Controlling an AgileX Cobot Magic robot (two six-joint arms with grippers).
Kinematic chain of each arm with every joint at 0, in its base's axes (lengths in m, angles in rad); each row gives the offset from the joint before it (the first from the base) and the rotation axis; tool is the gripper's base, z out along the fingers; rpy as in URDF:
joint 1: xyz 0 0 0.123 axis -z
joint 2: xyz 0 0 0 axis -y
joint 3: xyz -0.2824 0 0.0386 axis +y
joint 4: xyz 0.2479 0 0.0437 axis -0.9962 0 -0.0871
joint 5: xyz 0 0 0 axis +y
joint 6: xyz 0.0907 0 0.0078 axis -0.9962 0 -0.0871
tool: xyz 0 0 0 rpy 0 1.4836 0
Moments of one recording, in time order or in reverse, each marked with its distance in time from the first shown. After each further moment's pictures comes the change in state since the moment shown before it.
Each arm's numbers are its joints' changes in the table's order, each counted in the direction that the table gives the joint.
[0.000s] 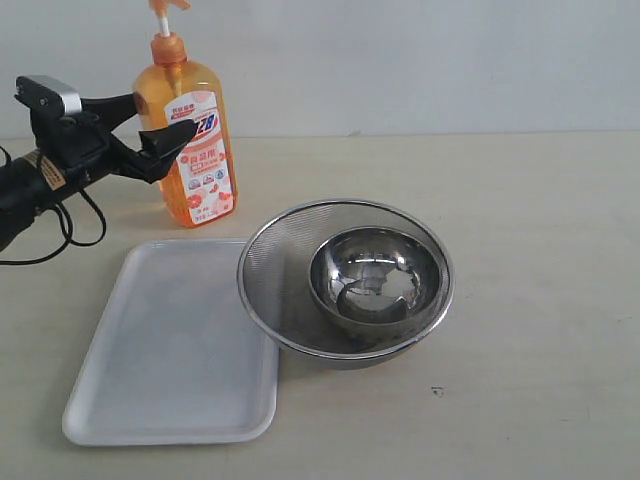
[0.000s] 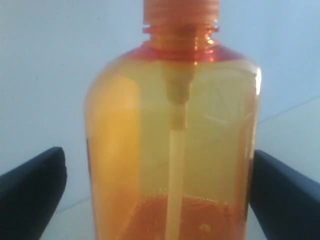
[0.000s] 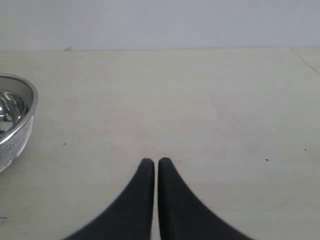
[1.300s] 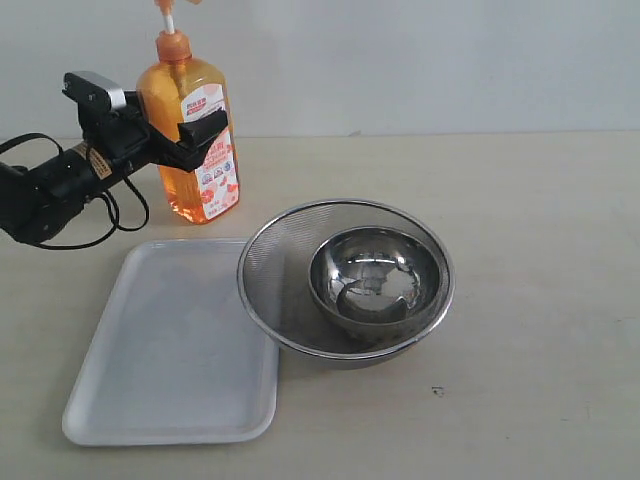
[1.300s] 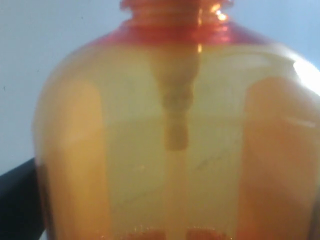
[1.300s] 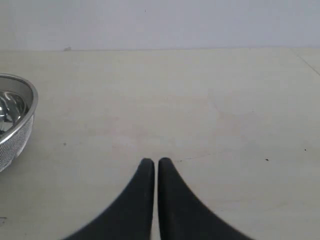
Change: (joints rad) left arm 0.077 -0.141 -0.211 0.056 0.035 0.008; right arm 0.000 0.000 0.000 0.000 0.000 0.000
